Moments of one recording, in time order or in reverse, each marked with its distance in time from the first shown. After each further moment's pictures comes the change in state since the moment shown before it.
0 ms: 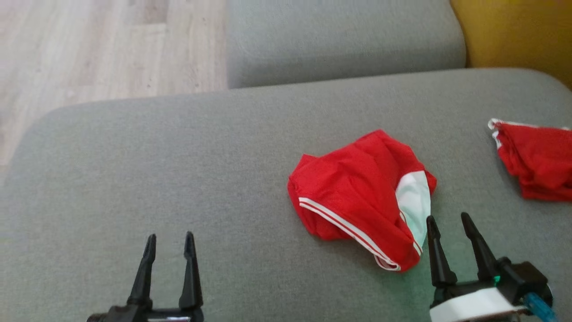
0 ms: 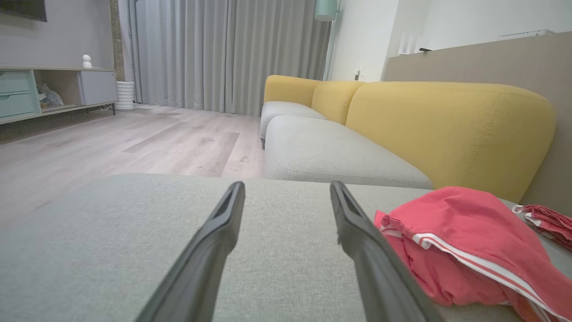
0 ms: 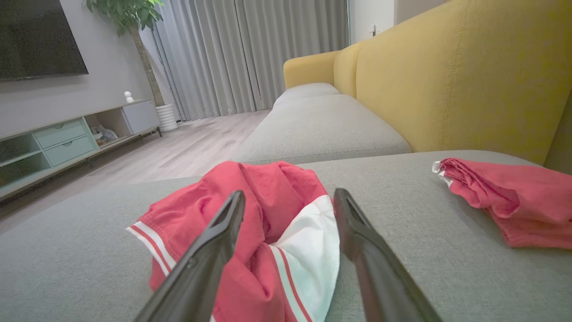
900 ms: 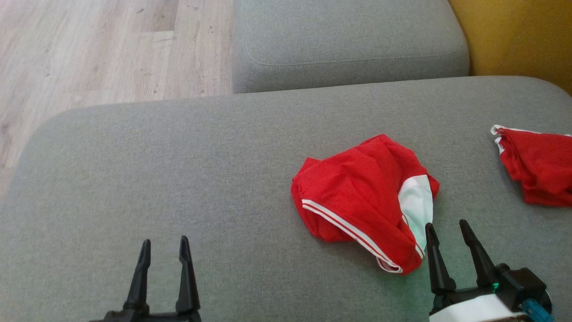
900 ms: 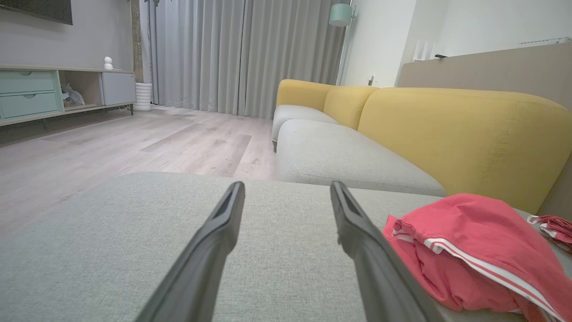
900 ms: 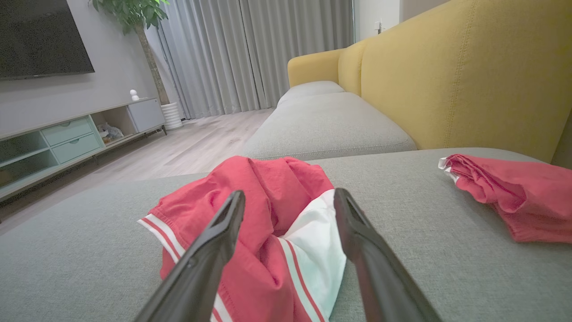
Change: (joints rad) left arm 0.027 0.001 0.008 -0.017 -0.017 0.022 0.000; right arm 0.028 0.001 0.004 -0.002 0.001 0.000 0.000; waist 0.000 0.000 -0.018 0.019
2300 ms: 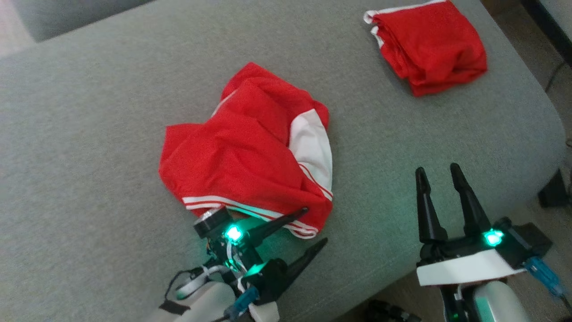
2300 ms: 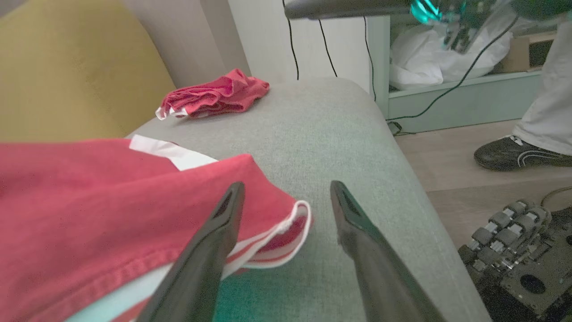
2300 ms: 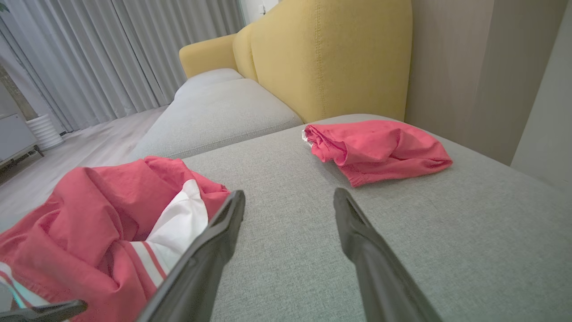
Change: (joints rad) left arm -0.572 0.147 -0.622 0.371 0.389 -0.206 -0.003; right arm -0.143 0.001 0.061 -0.072 0.100 0.000 0.000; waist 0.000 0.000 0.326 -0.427
